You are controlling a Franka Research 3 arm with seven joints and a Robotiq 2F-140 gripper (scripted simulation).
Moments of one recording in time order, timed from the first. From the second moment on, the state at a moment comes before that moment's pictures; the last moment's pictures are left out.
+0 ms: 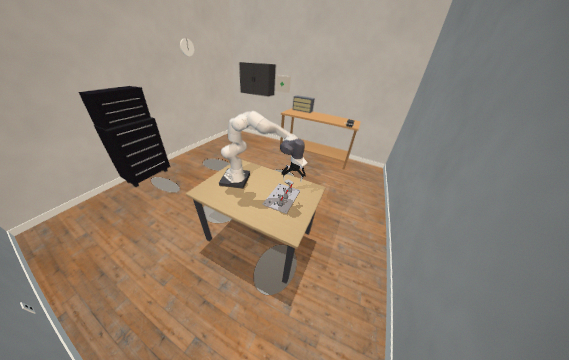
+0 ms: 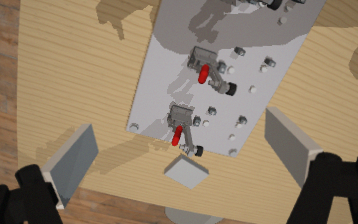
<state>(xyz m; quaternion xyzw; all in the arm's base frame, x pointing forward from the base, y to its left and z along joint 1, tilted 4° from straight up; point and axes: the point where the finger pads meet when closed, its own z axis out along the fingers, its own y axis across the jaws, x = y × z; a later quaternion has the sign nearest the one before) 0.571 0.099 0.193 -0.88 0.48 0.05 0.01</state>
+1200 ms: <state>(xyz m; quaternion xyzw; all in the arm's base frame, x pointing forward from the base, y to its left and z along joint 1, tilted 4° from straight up) 0.504 0.084 0.189 -0.98 0.21 0.01 -0.01</state>
